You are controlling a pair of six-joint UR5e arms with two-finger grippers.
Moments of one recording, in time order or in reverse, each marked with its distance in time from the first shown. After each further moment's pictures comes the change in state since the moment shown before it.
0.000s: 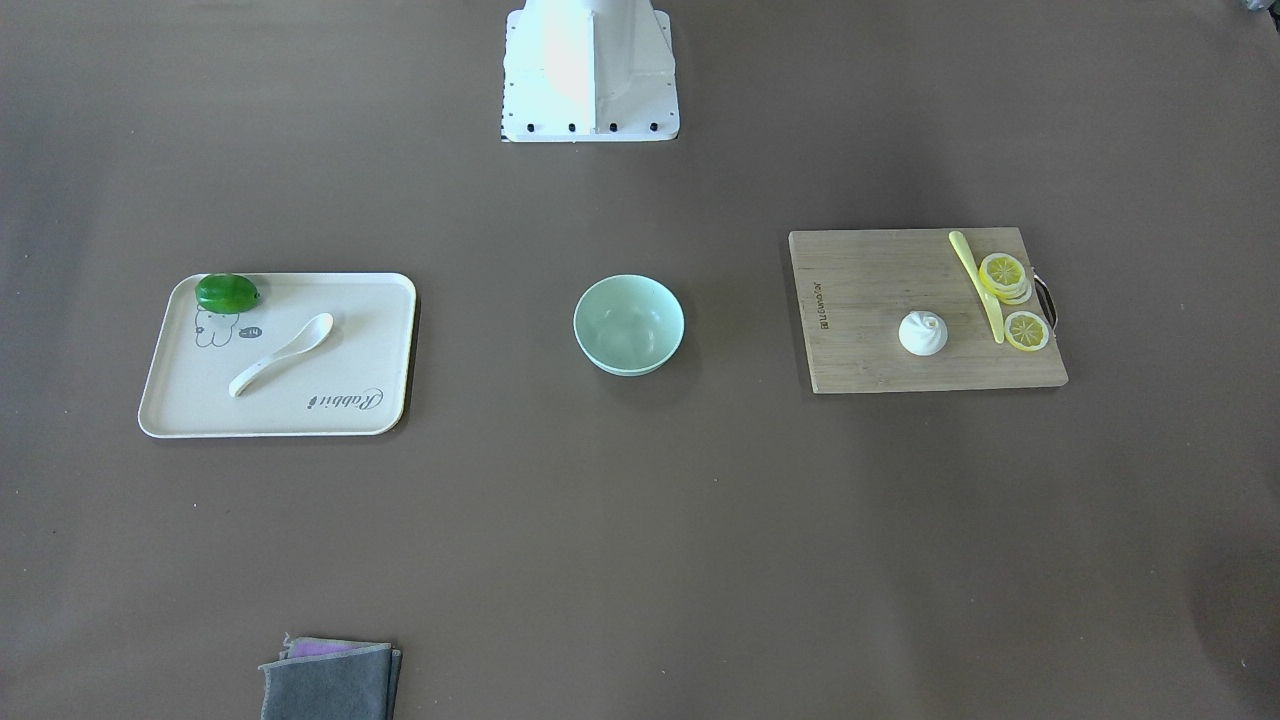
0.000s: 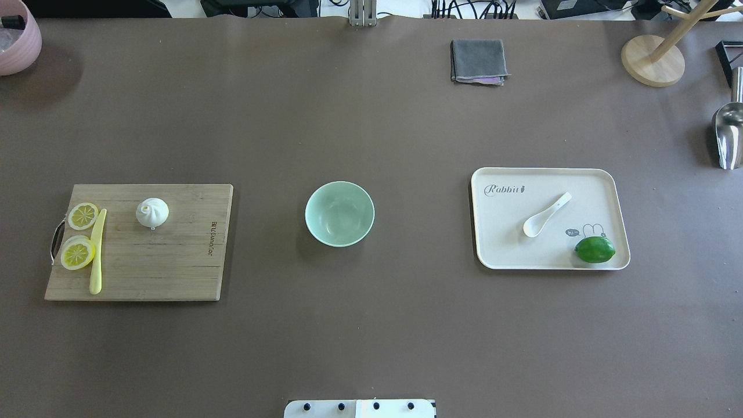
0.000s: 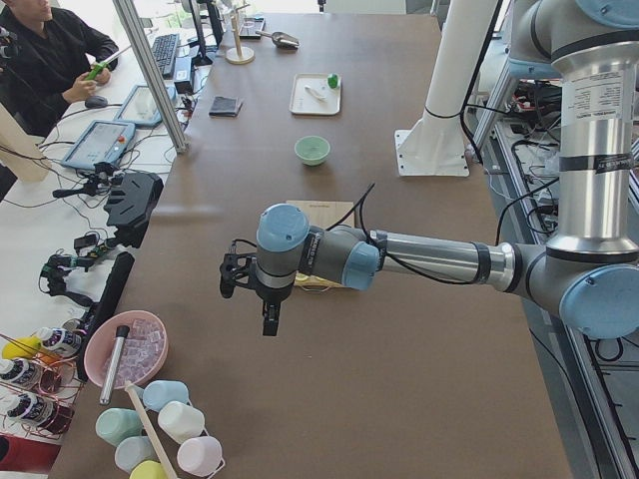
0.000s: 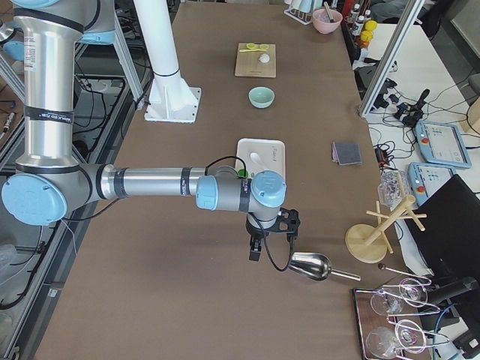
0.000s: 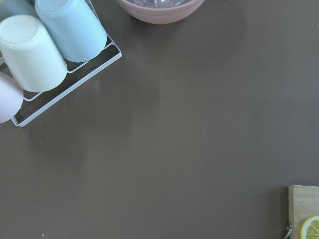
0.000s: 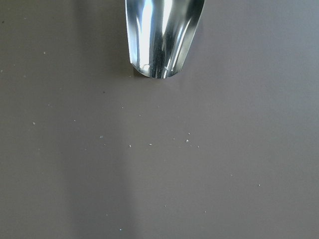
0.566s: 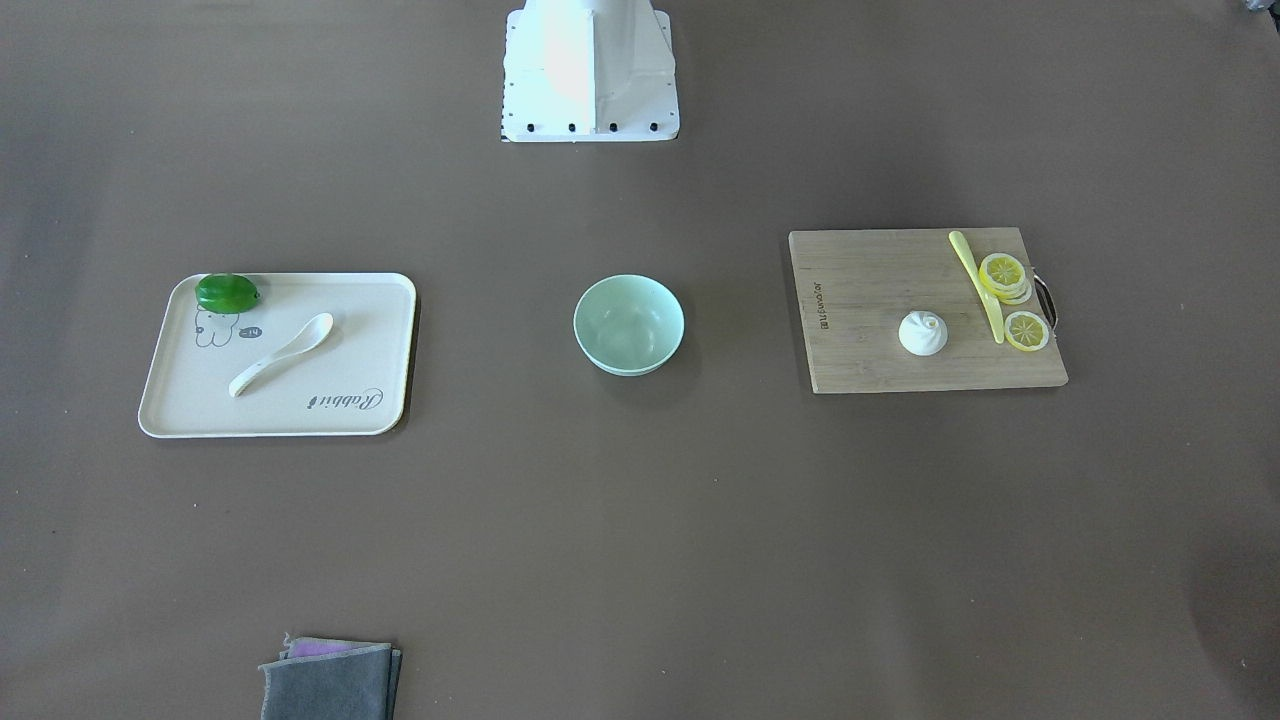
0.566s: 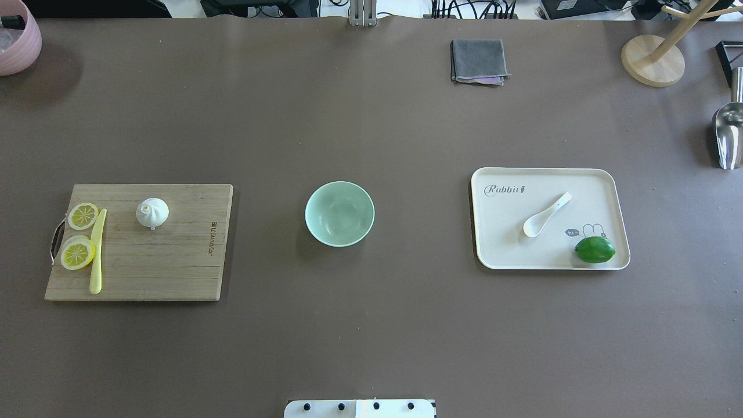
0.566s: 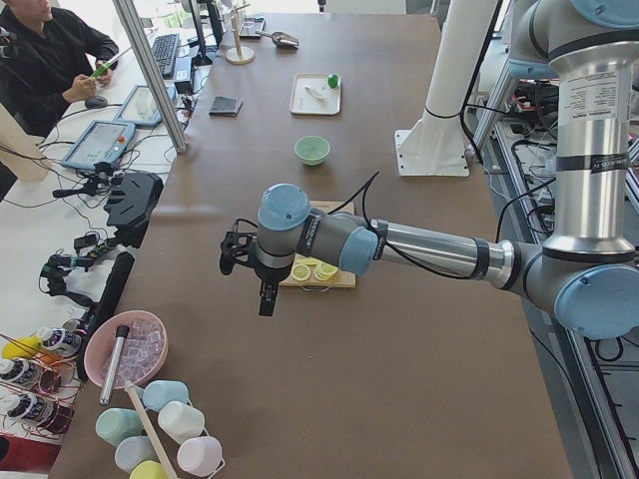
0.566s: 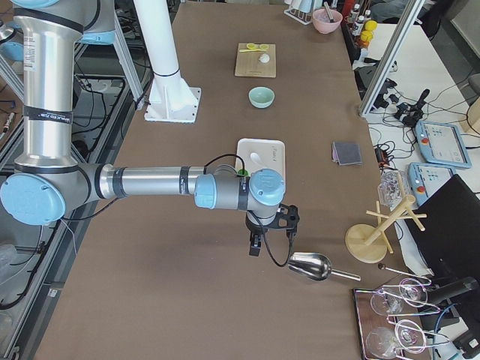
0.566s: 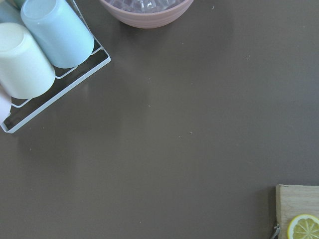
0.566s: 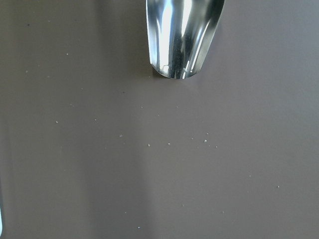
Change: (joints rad) left arm 0.037 -0.011 -0.082 -0.004 -0.014 -0.002; right arm -0.001 0.000 0.032 0.013 0.058 0.006
